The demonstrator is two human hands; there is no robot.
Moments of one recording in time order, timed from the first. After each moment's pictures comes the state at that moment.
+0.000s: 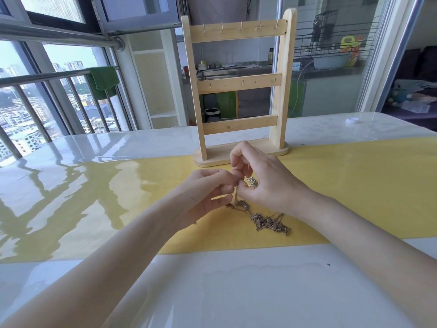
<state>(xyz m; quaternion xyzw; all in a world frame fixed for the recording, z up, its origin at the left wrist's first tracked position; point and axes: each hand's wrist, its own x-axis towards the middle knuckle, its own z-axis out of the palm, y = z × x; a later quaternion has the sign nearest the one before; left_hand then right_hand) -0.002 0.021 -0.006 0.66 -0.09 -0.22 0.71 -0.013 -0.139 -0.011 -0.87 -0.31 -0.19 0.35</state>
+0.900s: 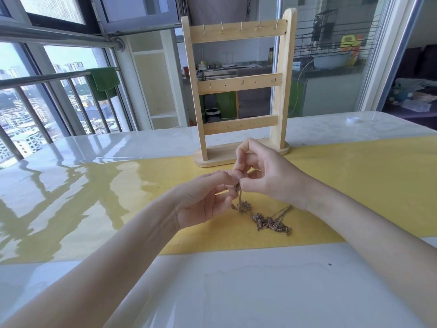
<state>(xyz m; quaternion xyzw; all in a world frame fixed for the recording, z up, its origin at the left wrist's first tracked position) -0.005 0.023 0.003 0.58 -0.04 -0.33 0.75 -0.017 -0.140 0.003 -0.78 -0.27 -0.02 0.57</state>
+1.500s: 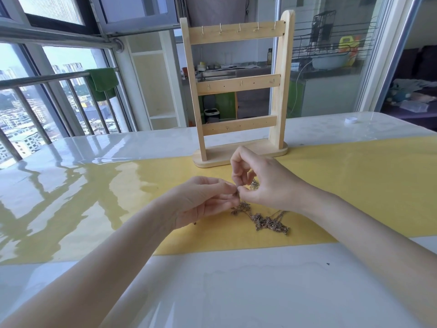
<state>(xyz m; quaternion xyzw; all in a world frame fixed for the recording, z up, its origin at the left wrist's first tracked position) -0.001 0.030 -0.002 0.66 -0.05 -0.31 0.69 -0.016 -0.141 -0.003 -0.87 -0.29 -0.10 0.39</state>
